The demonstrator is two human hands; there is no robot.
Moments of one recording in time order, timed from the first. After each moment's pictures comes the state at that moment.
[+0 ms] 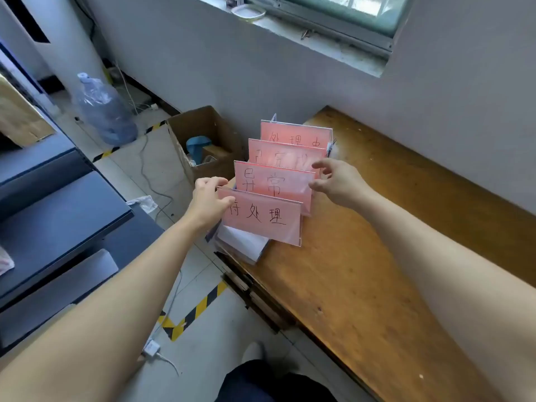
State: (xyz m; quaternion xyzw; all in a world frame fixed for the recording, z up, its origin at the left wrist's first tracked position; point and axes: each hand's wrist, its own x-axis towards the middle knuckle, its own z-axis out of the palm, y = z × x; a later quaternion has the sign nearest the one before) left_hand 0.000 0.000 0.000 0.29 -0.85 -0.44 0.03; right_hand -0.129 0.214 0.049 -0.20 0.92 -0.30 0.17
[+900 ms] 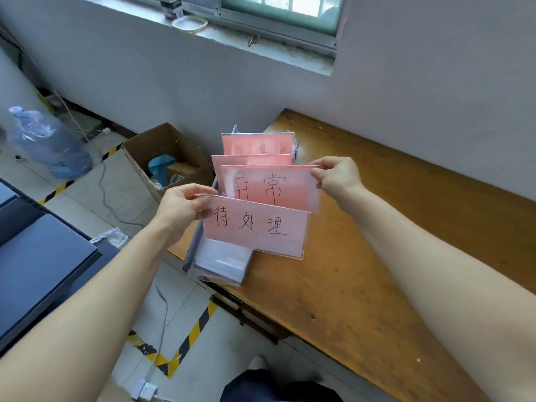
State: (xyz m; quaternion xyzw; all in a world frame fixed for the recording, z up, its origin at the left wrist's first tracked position) left_hand -0.032 -0.010 0.026 0.26 -0.75 -0.60 0.01; right_hand -0.147 0.240 0.054 0.03 0.85 -0.52 0.08
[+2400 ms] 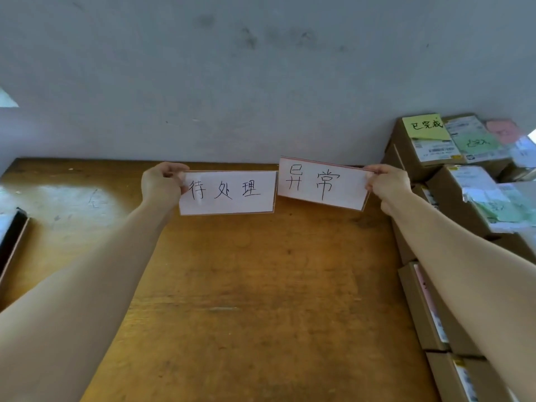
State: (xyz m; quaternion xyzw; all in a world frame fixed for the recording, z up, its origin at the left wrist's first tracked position) left_hand -0.310 0.472 -0.014 0.15 -0.80 -0.59 0.02; right_hand -0.222 0.841 0.001 0.42 0.74 -0.51 -0.10
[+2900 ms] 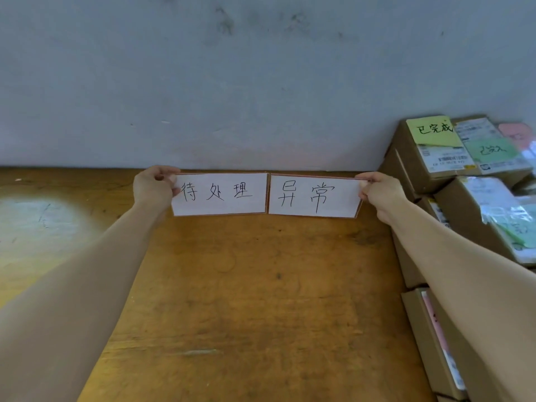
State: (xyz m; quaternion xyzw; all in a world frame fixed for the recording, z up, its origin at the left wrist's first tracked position) left_hand -0.372 0.510 -0.058 0.16 -0.80 -0.58 -0.01; right_hand -0.262 0.879 -0.042 0.42 0.76 -0.49 -0.05
